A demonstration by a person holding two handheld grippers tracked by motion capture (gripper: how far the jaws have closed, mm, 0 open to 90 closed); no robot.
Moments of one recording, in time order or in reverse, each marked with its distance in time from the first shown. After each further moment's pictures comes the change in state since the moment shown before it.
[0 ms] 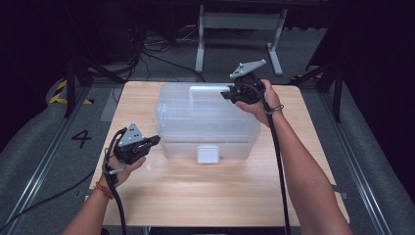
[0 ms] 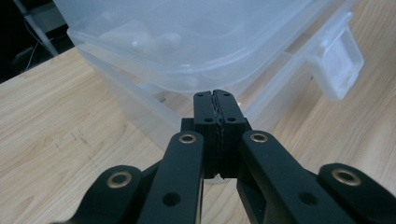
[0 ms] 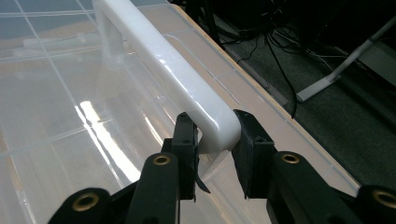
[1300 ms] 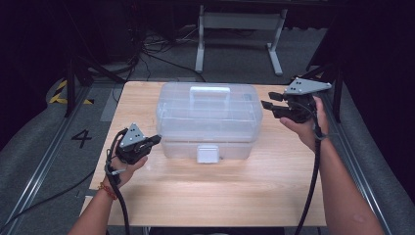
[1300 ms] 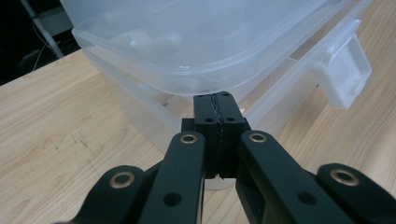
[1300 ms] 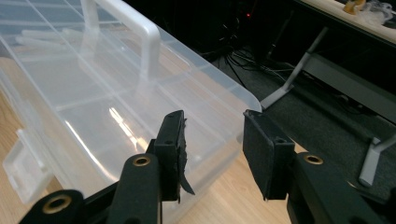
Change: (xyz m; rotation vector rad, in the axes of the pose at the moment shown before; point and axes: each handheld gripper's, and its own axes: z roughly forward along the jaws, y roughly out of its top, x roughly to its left) left arm -0.002 -0.003 0.004 -0.021 0.026 -0.010; right arm -0.012 -0.085 -0.101 -0.146 -0.144 0.076
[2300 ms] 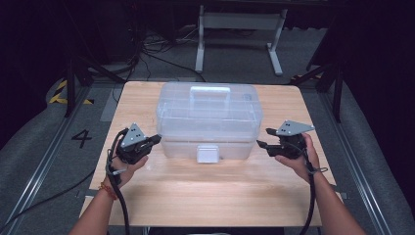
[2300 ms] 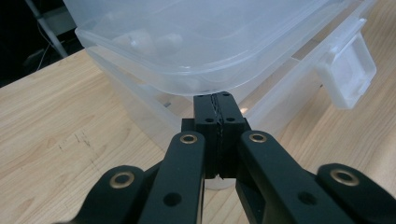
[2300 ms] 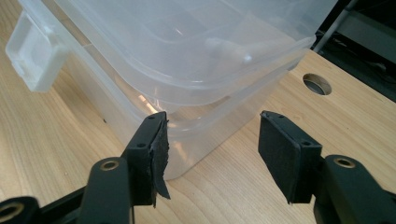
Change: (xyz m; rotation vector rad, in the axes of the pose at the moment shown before) left arm -0.001 0.001 0.001 0.002 0.014 0.002; right arm 0.037 -0.104 0.028 0.092 0.073 -0.006
